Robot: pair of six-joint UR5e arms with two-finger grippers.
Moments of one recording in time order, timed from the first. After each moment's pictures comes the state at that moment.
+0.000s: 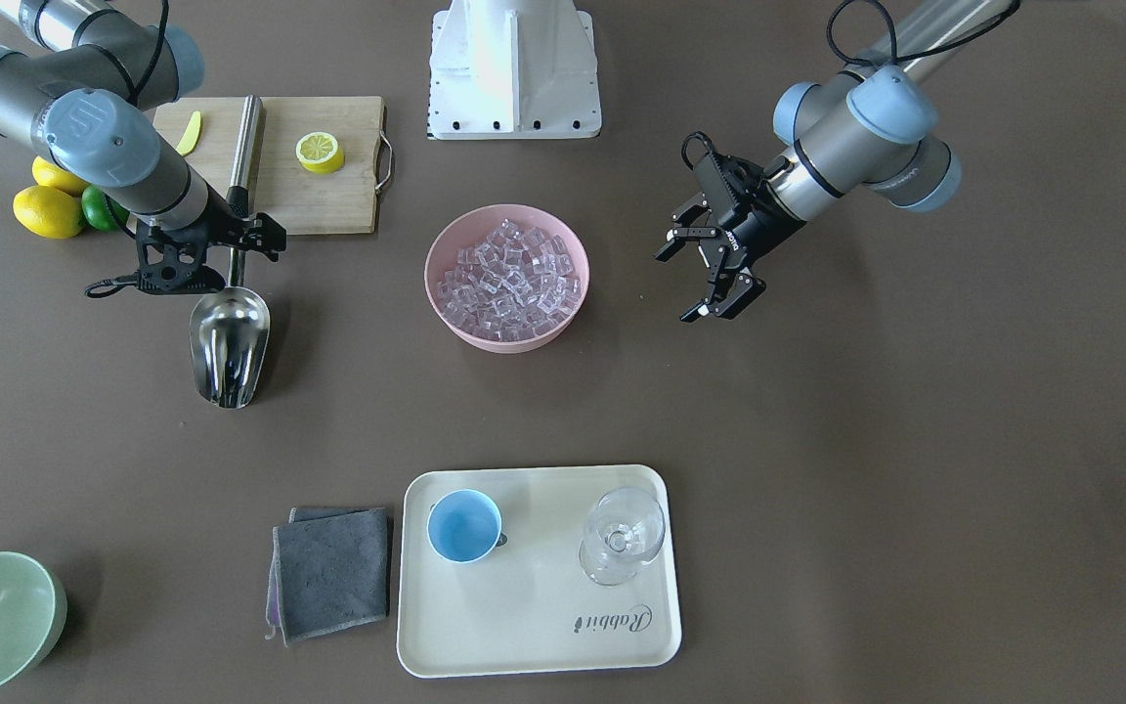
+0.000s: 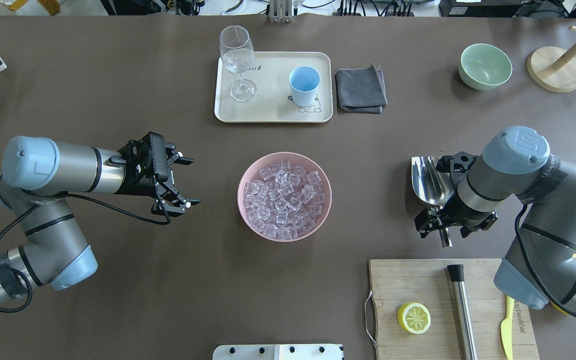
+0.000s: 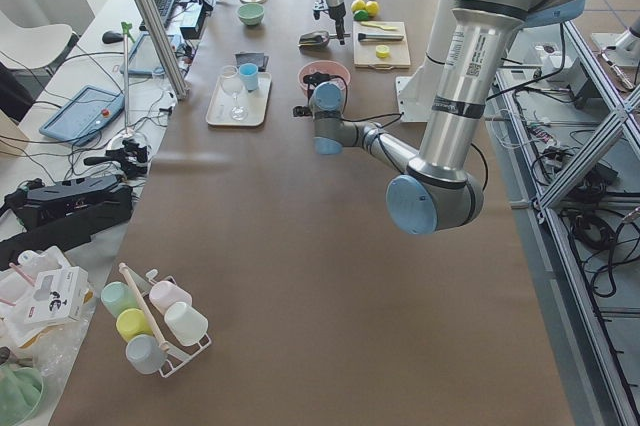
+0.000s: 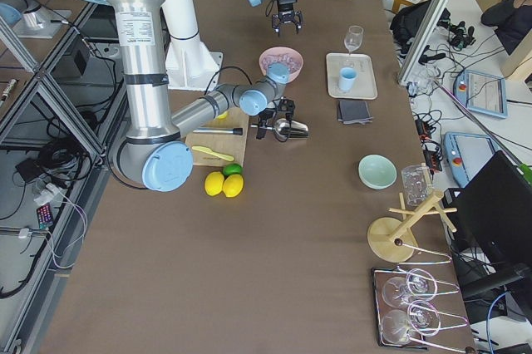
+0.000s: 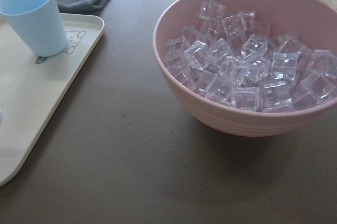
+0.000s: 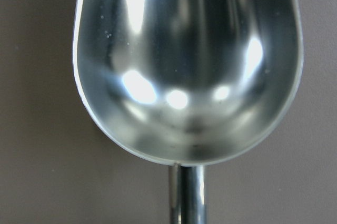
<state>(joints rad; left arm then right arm) -0.62 -1.88 -1.59 -2.69 -1.98 -0.05 0.64 -1.45 1.85 -1.43 2.19 1.02</state>
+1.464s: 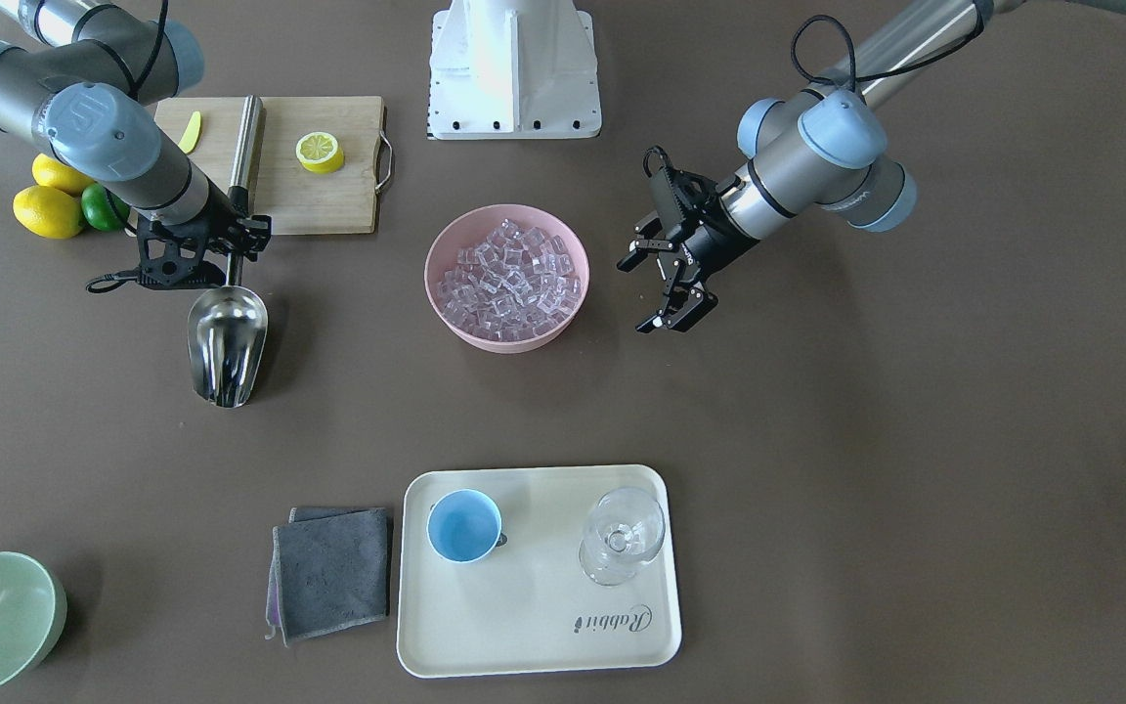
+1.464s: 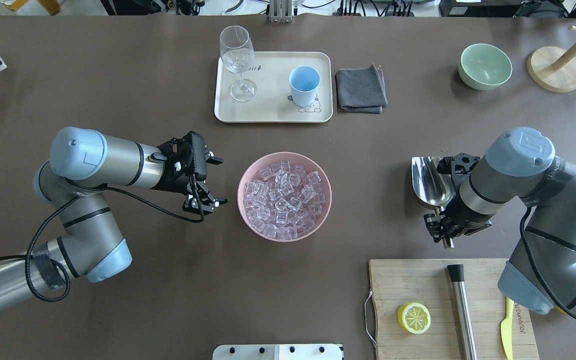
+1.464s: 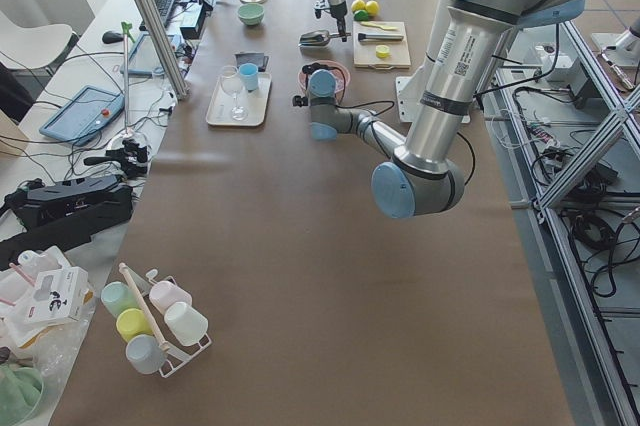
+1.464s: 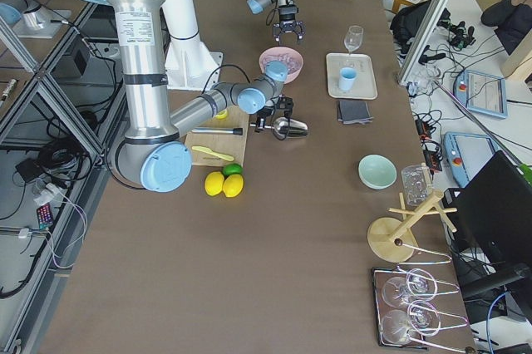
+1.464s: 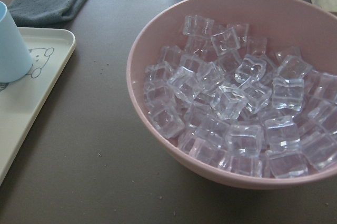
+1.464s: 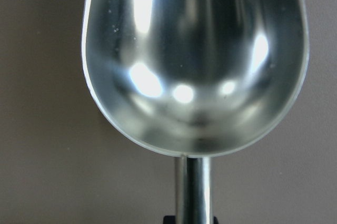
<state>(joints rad) -0.59 -2.00 -1.52 -2.60 -1.99 0.01 0.64 -1.46 1.88 -1.43 2.19 1.02</state>
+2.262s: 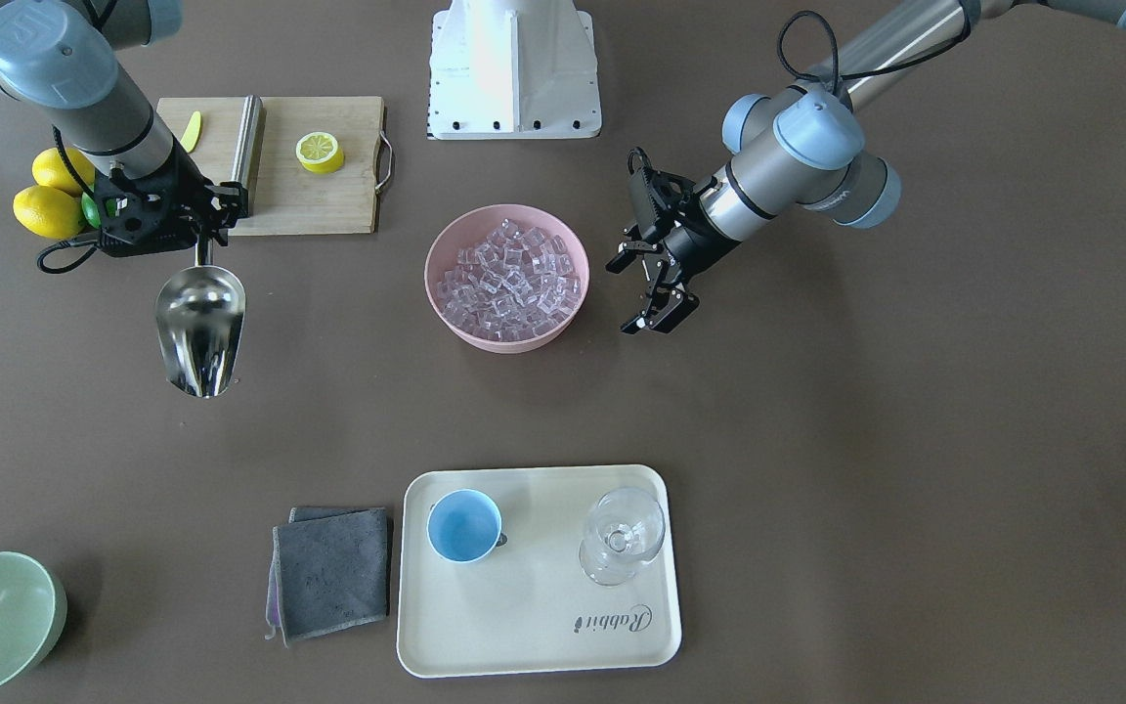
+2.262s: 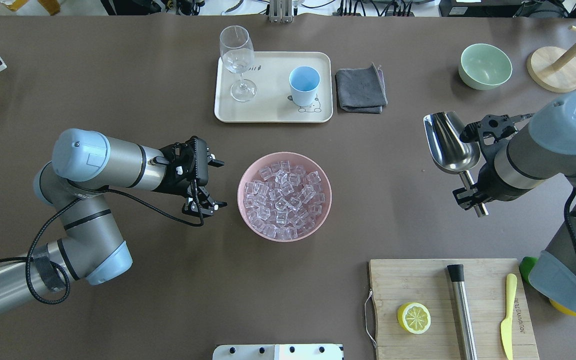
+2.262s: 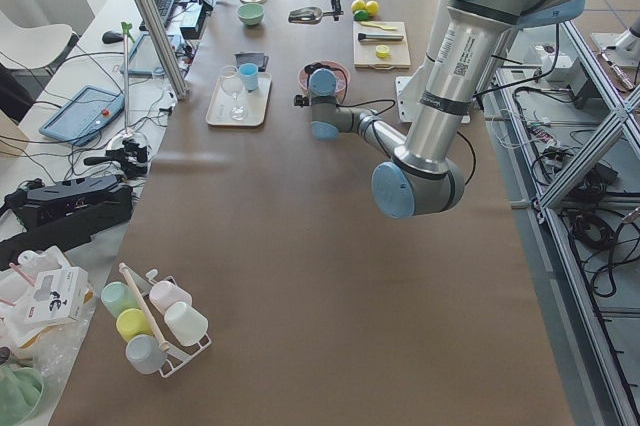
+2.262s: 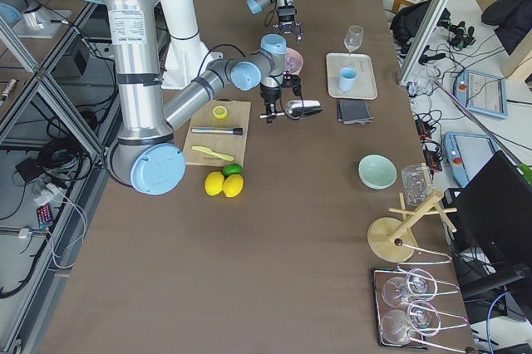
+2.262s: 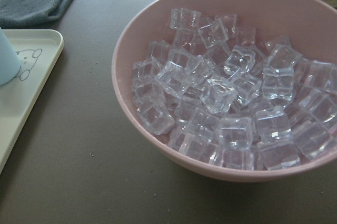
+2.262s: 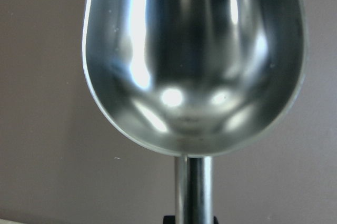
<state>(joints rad) -0.59 -2.00 -1.53 -2.58 -1.99 0.07 0.73 -1.48 2.11 -1.66 2.03 0.74</state>
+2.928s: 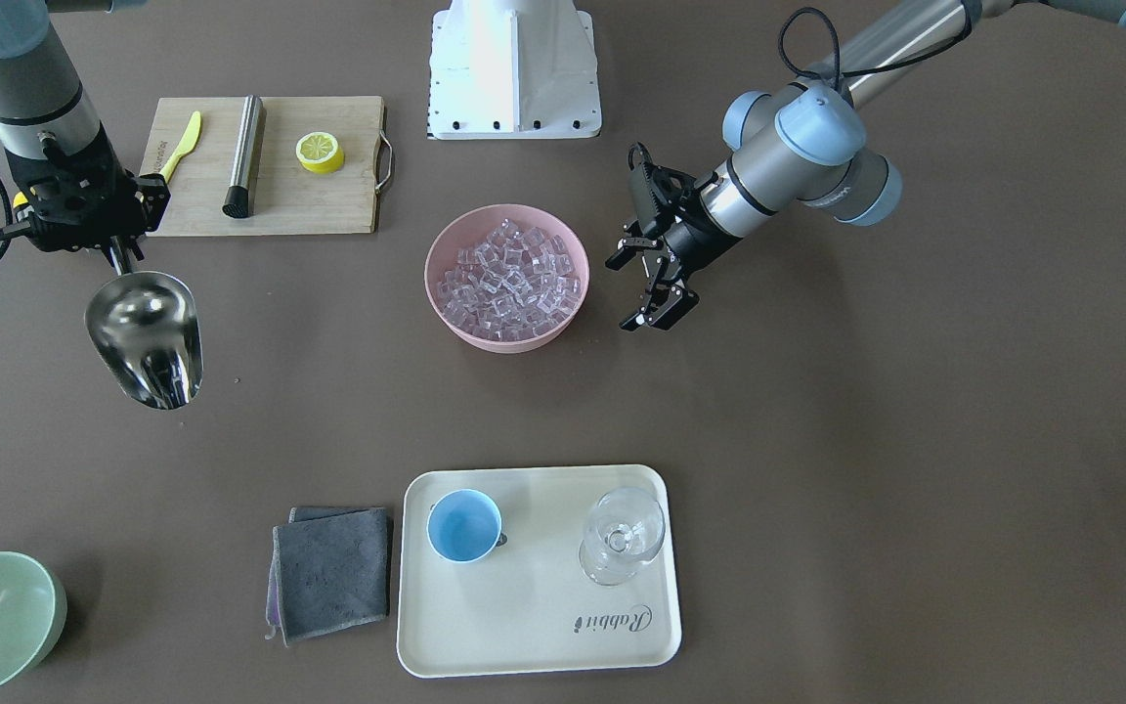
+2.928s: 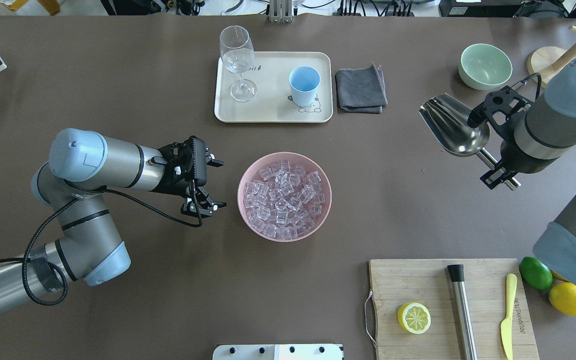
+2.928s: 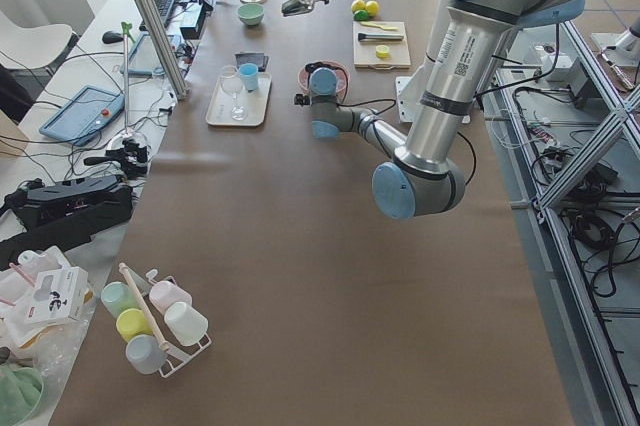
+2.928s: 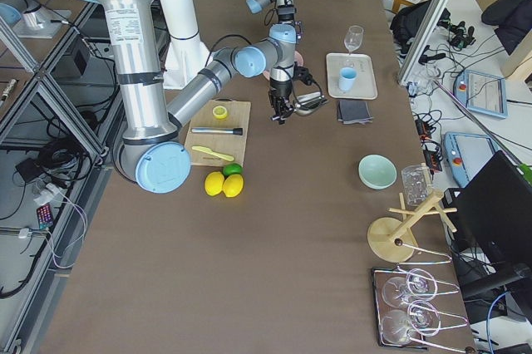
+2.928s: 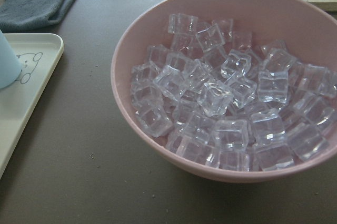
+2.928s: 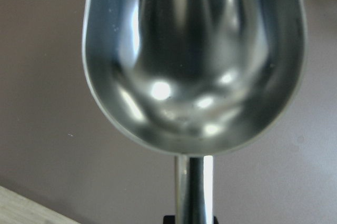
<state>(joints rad) -0.59 -2.00 -1.54 -2.58 -2.00 0.07 0.82 -1.40 2.14 -1.90 1.96 0.26</state>
